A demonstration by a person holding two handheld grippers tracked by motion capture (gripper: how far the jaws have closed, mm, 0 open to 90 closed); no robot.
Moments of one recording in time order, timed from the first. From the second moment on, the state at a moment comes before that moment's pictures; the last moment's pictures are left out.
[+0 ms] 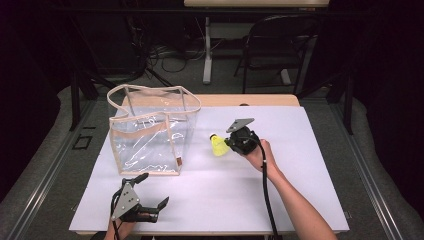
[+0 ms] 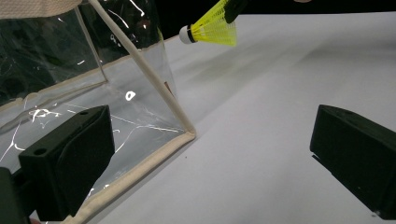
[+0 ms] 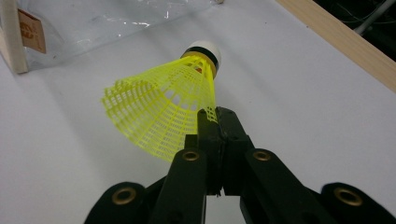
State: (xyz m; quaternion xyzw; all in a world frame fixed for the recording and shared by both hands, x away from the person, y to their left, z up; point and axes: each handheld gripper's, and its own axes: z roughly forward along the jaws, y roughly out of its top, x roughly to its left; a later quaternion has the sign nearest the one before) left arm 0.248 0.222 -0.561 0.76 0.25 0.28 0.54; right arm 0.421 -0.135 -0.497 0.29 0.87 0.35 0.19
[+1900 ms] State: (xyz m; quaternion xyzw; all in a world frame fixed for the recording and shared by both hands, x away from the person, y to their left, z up) left arm 0.249 0.221 -0.561 0.76 0.25 0.28 0.54; right arm 0.443 -0.146 -0.464 0.31 0.86 0.35 0.21
